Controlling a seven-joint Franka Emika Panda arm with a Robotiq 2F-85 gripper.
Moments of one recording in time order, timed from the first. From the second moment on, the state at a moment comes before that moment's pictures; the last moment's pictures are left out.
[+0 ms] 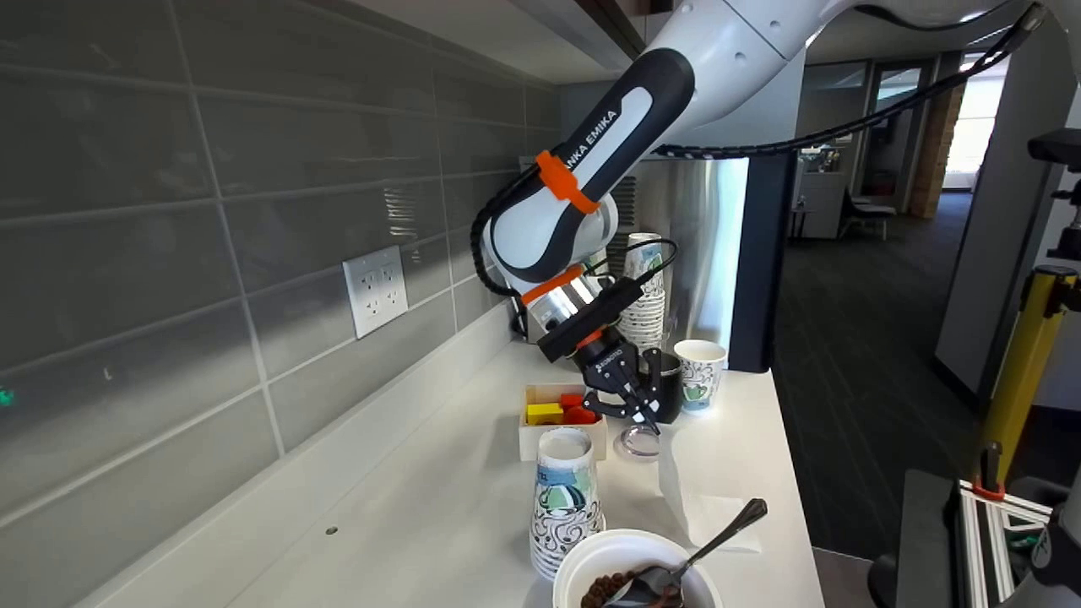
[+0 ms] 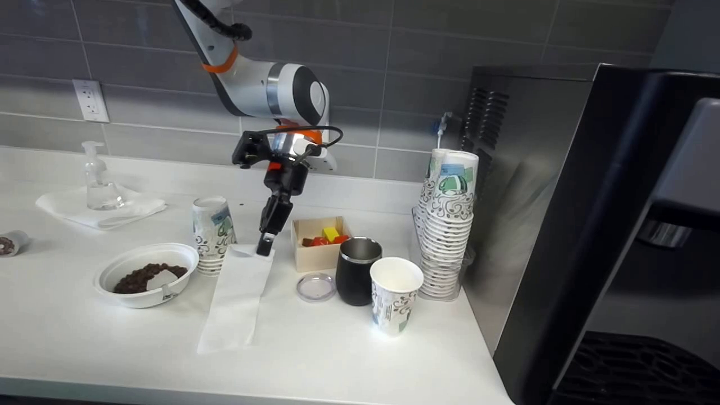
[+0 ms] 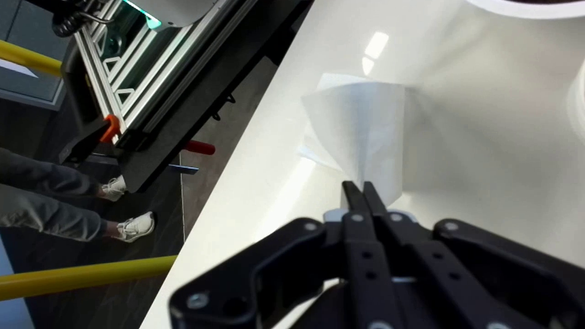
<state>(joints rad) 0.09 0.39 0.01 -1.97 -0.05 1.65 0.89</state>
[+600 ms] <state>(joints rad) 0.11 0.41 0.01 -2.01 -0.05 1.81 0.94</state>
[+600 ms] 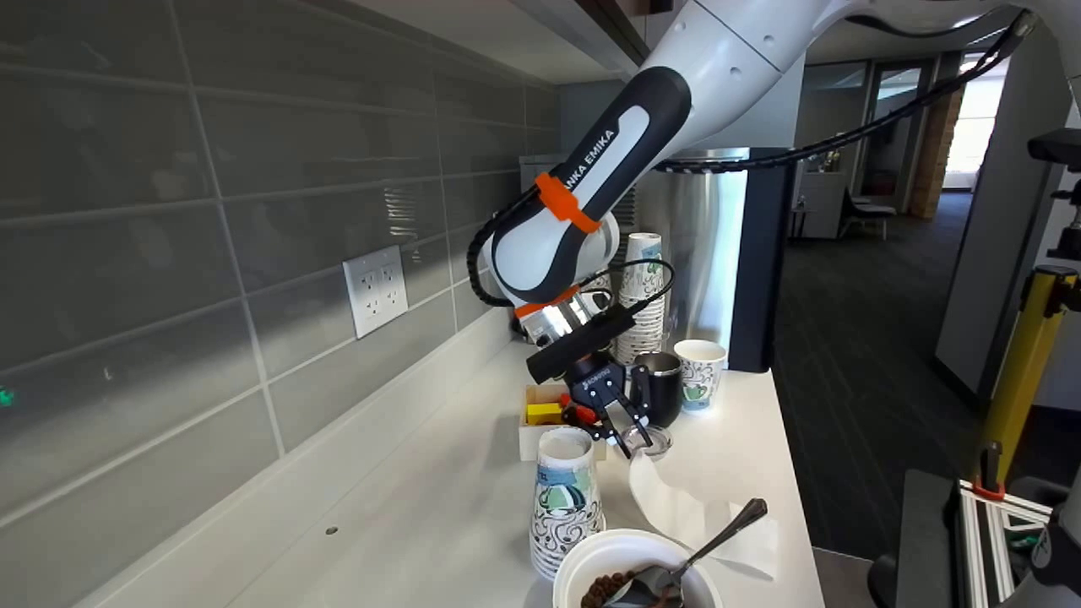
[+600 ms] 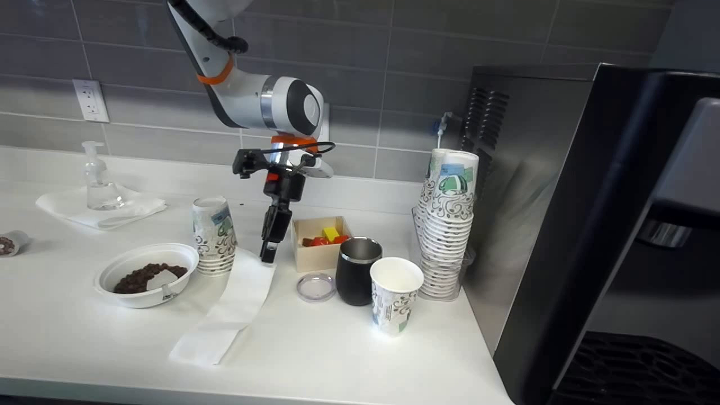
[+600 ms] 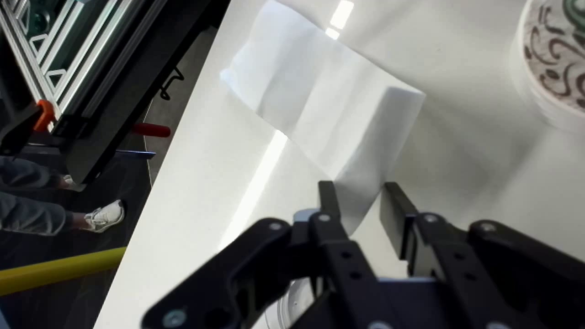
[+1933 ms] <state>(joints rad) 0.03 -0.04 0.00 -2.39 0.14 2.02 0.46</state>
